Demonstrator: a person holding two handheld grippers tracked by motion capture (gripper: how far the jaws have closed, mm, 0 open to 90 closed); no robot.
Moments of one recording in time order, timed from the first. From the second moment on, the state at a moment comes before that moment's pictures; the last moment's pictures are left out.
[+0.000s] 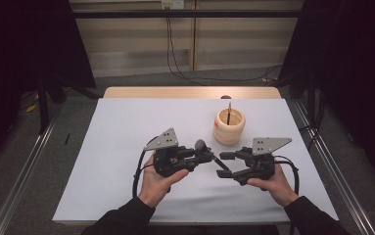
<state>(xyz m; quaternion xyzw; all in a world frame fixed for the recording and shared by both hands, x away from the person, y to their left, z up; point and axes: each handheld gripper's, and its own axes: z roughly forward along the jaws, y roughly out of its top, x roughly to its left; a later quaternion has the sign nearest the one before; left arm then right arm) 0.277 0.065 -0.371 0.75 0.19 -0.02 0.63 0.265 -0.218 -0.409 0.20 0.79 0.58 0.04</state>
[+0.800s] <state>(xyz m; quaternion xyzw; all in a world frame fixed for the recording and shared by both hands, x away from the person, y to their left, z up) 0.290 0.068 -0.362 0.81 0.19 -0.02 0.55 0.264 -0.219 -0.401 0.20 0.79 0.57 0.03</state>
